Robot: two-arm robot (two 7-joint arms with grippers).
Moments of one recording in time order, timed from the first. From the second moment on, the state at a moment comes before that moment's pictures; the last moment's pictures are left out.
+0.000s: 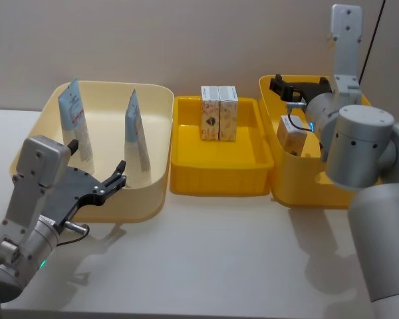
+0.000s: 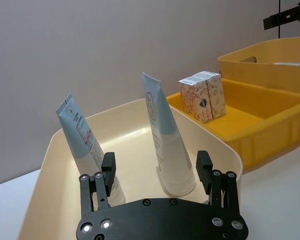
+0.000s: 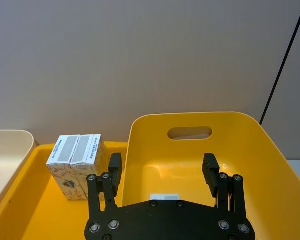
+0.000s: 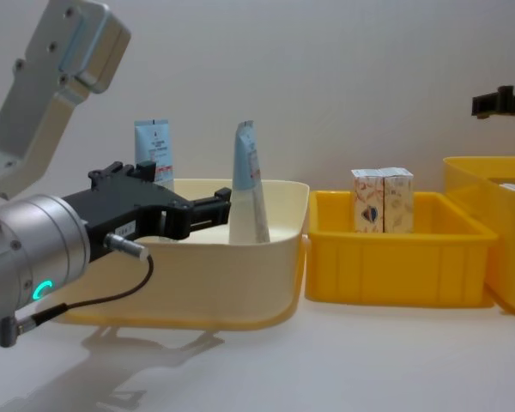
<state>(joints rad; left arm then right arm) -0.24 0.38 0.45 -1.63 -0.20 0.01 -0.01 0.57 0.01 -0.05 -1.41 0.06 0.61 -0.16</state>
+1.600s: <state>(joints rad) -0.24 0.38 0.45 -1.63 -0.20 0.01 -0.01 0.57 0.01 -0.05 -1.41 0.06 0.61 -0.16</state>
